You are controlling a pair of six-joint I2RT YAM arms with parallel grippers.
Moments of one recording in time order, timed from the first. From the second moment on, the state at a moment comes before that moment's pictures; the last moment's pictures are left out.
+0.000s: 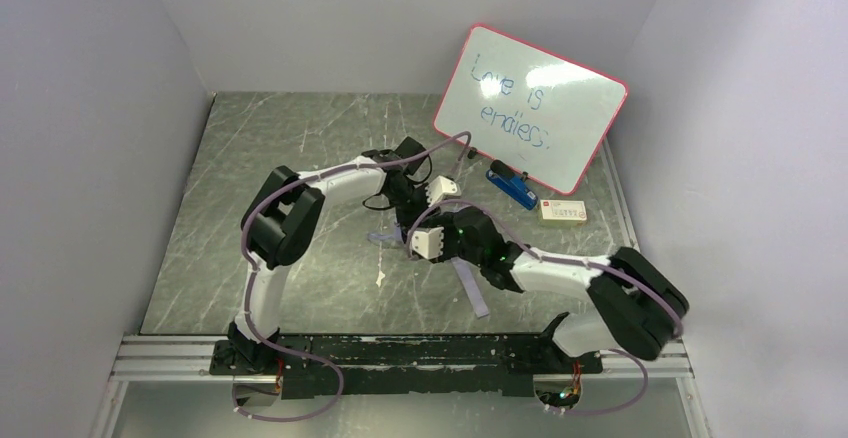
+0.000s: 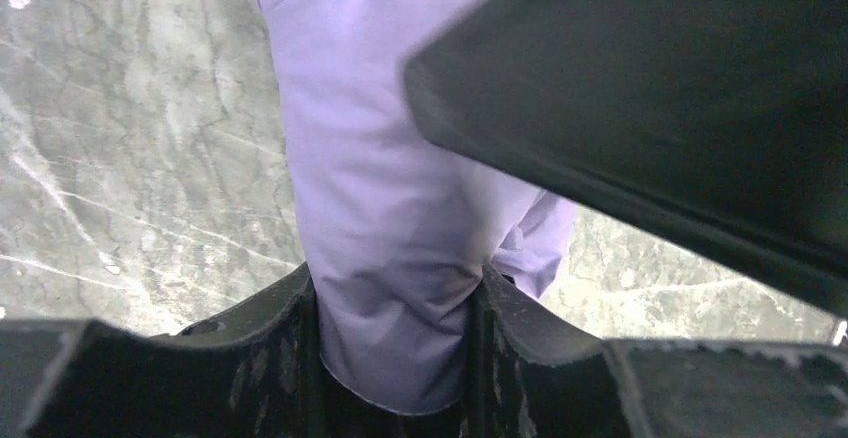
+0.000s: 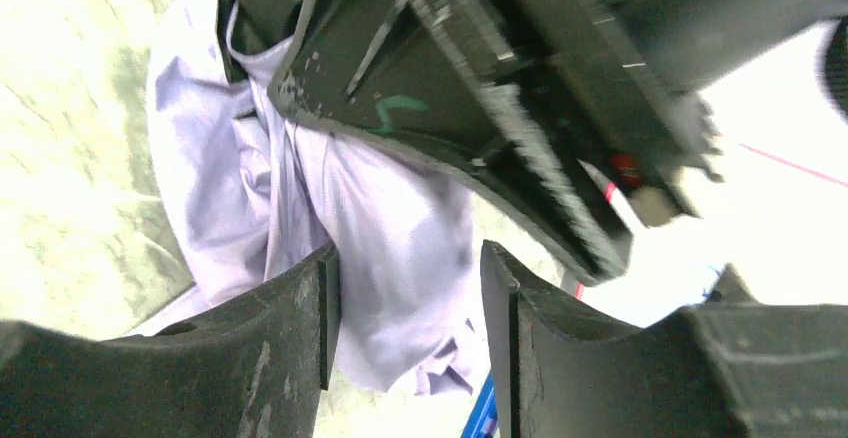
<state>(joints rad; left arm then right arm) -0.70 2.11 1.51 -0.63 0.54 0.60 0.79 1.41 0.48 0.34 0.05 -1.09</state>
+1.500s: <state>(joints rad) -0.70 2.10 1.50 -0.53 0.33 0.49 0.58 1.14 0.59 -0.49 0.11 0.60</state>
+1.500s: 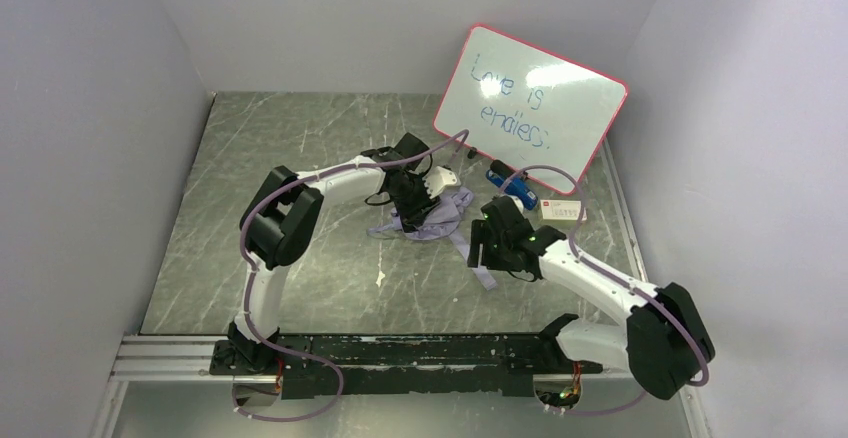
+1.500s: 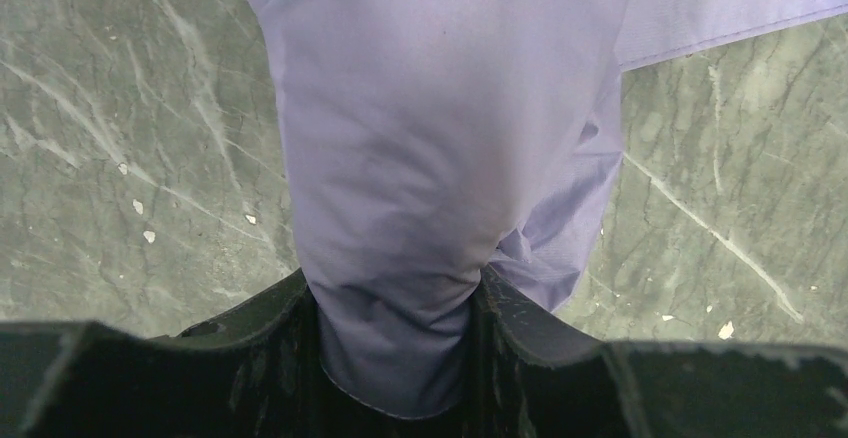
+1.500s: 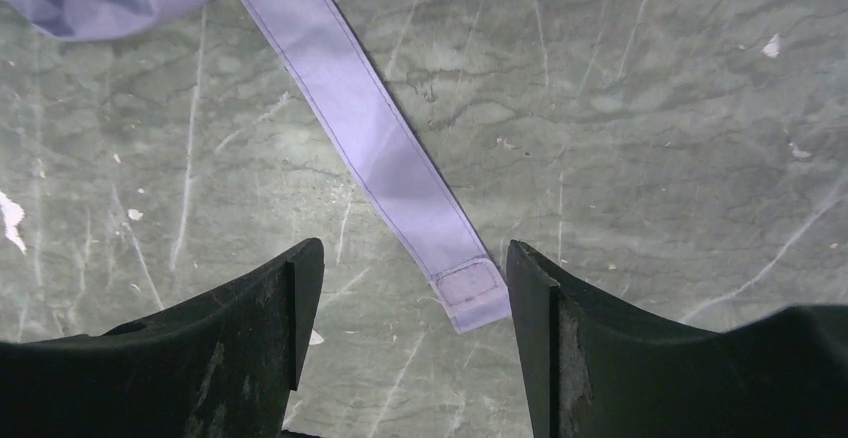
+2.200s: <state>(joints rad) -0.69 2.11 1.52 -0.55 0.33 0.49 0.71 1.38 0.66 -0.48 0.26 0.62</state>
